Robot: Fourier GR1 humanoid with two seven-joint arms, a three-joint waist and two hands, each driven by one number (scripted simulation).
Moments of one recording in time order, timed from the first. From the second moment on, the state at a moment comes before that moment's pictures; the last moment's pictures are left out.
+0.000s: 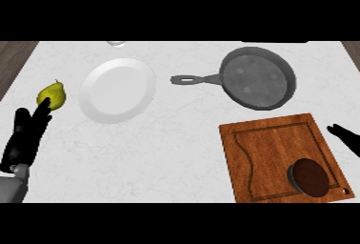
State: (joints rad) left arm -0.13 0.52 -0.07 -1.29 0.13 0.21 0.22; right arm 0.17 -1.05 0.15 -2.17 0.09 0.19 0.65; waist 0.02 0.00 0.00
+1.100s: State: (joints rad) left arm -0.10 0.43 0.03 -1.33 0.02 0.15 0.24; right arm 0.07 -0.69 0.28 -1.98 0.49 0.38 0.67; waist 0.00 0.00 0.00
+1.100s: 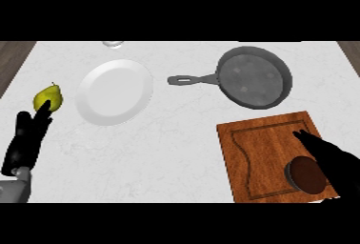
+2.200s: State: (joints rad) left arm -0.13 0.38 0.13 -1.30 -0.06 0.07 0.24; right arm 0.06 -0.51 0.19 -1.78 0.76 0.46 0.46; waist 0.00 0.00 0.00
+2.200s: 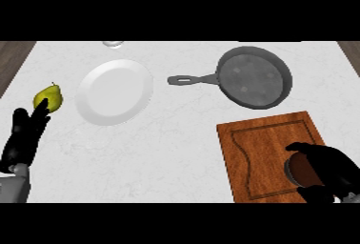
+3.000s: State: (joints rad) left arm -0.09 0.36 0.17 -1.32 -0.09 0.07 0.23; right arm 0.17 -0.31 0.07 -1.82 0.95 0.29 0.72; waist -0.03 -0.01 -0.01
